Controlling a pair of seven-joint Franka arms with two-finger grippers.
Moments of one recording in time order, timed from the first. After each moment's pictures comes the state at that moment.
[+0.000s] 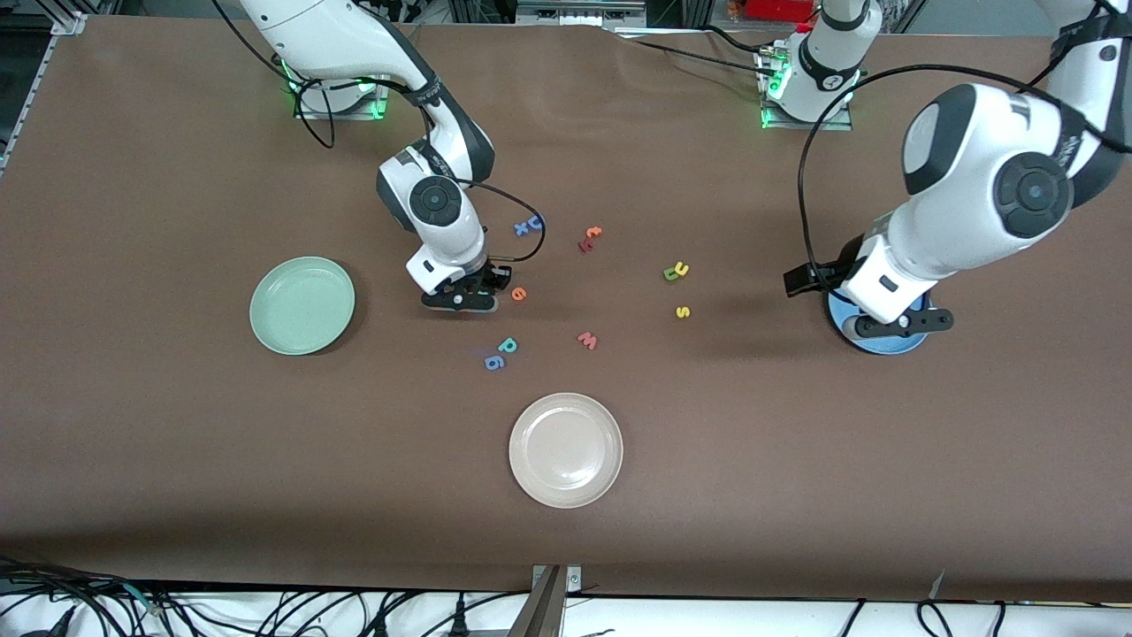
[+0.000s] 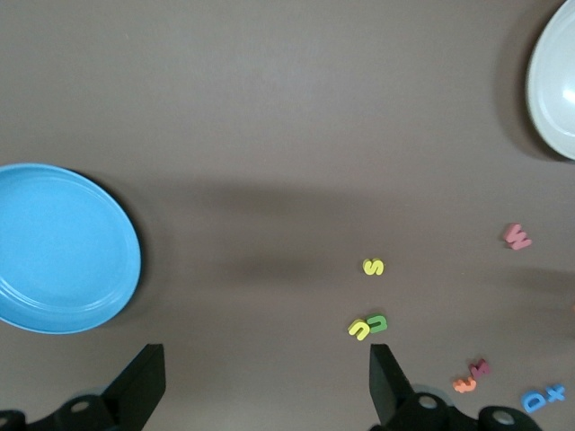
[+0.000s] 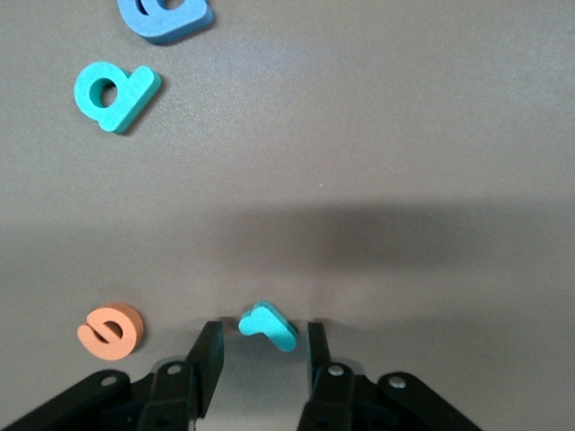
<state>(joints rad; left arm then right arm) -0.03 0.21 -0.20 -1.79 -0.10 1.87 -0.34 0.54 0.54 0.10 -2.02 -0.08 2.56 0.73</state>
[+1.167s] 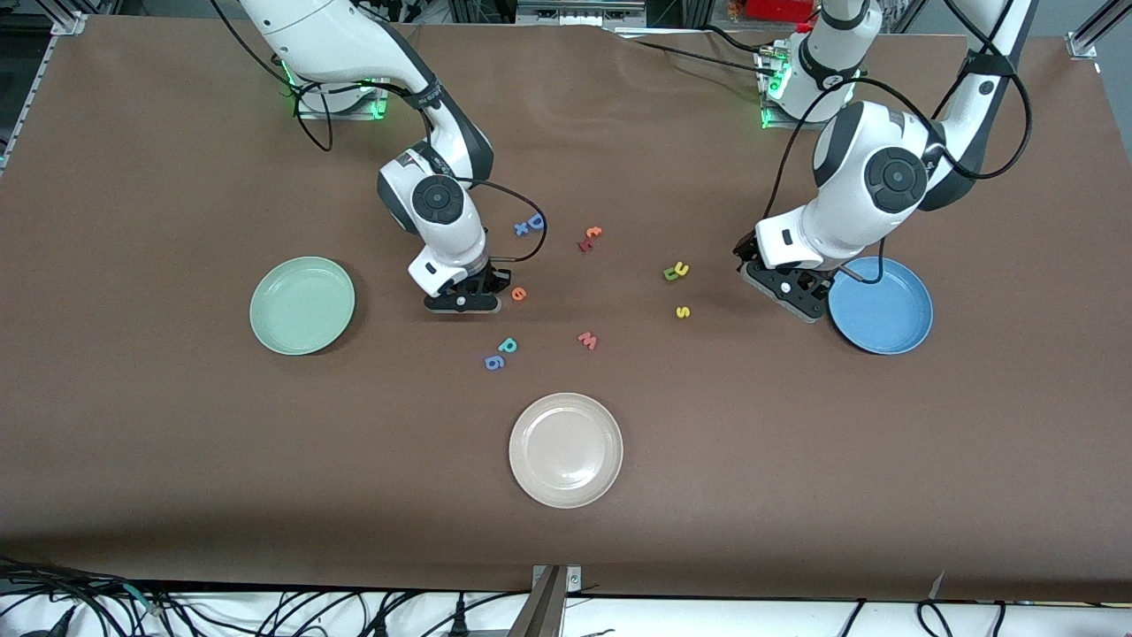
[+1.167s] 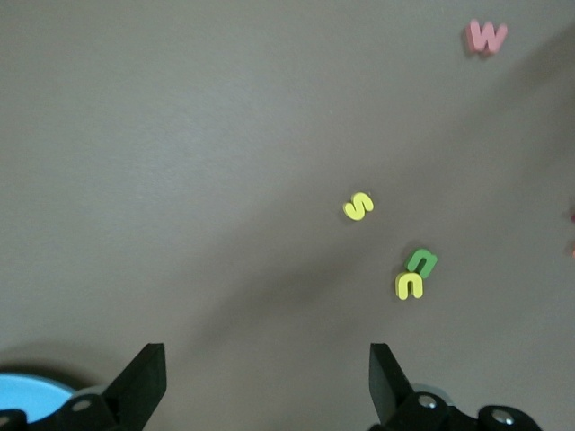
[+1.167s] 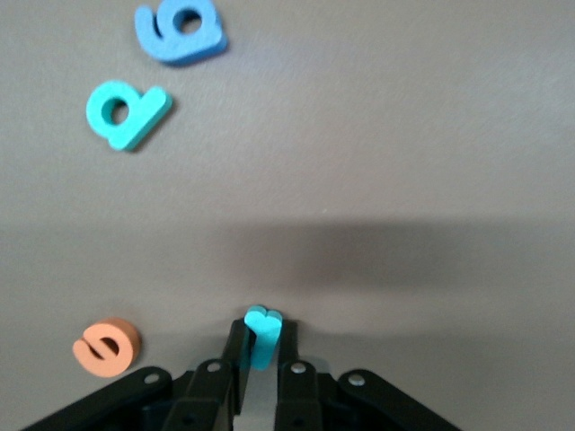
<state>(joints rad) -0.08 0.16 -0.24 -2.17 -0.10 2.29 0.35 0.54 0.54 0.08 -2.01 -0.12 2.57 0.70</state>
